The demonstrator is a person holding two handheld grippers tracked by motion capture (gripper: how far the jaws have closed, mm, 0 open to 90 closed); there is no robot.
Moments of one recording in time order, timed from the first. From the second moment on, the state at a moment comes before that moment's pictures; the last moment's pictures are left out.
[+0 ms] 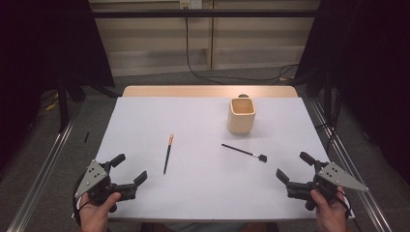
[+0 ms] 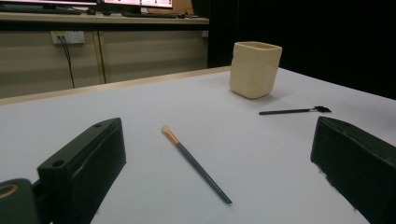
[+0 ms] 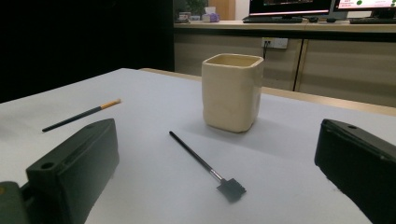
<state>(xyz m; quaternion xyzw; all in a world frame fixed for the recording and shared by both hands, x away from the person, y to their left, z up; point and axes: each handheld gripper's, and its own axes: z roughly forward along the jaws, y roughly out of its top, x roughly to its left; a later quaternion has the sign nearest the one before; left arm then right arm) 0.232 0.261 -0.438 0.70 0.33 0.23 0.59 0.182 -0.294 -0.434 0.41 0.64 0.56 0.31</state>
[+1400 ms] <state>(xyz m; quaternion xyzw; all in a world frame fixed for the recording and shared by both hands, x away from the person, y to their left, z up) 0.275 0.226 -0.419 0.72 0.31 0.20 0.59 0.182 -0.292 -0.435 0.41 0.65 0.56 0.31</state>
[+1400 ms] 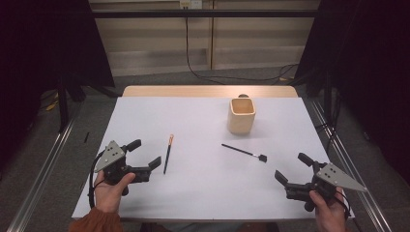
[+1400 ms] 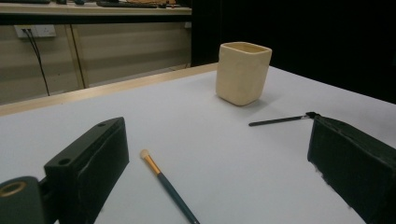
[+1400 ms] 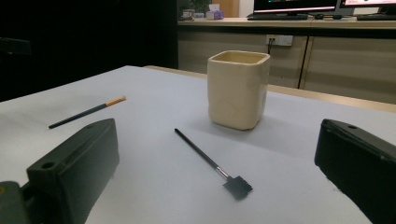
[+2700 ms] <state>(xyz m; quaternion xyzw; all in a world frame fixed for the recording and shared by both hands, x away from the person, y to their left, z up) 0.342 0.200 -0.395 0.74 0.34 0.20 0.55 0.182 -0.292 -0.436 0.42 0.65 0.56 0.31</state>
